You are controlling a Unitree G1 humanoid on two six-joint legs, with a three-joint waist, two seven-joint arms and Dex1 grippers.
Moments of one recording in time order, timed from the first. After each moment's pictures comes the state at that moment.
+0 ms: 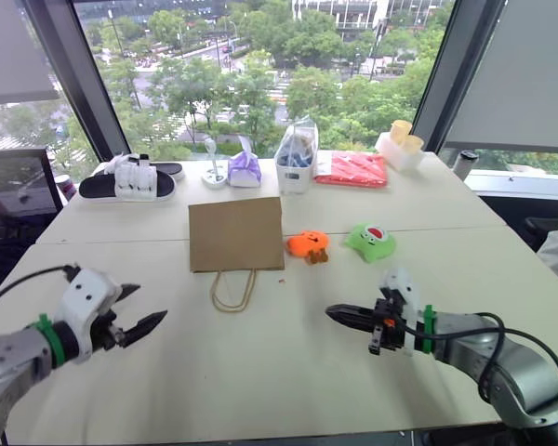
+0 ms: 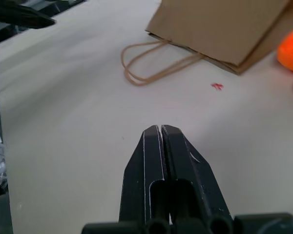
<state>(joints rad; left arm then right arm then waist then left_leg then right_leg) 0.09 0.88 0.34 -0.35 -0.46 0.40 -0.77 -0.19 -0.64 0.03 -0.43 0.58 0.71 0.80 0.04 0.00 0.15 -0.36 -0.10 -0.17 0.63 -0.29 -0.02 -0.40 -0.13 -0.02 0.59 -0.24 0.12</state>
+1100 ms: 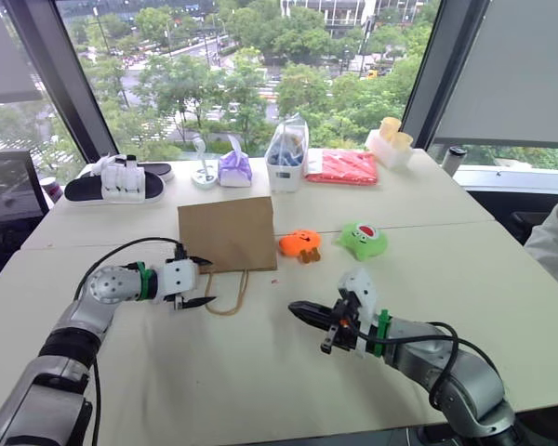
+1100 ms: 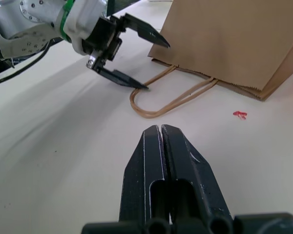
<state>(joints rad) -0.64 0.73 -0.17 0.73 0.05 -0.55 -1.04 -0.16 -0.46 0.15 -0.48 0.51 0.69 0.60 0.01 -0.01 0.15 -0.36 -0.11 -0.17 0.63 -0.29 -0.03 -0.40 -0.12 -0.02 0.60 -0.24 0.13</state>
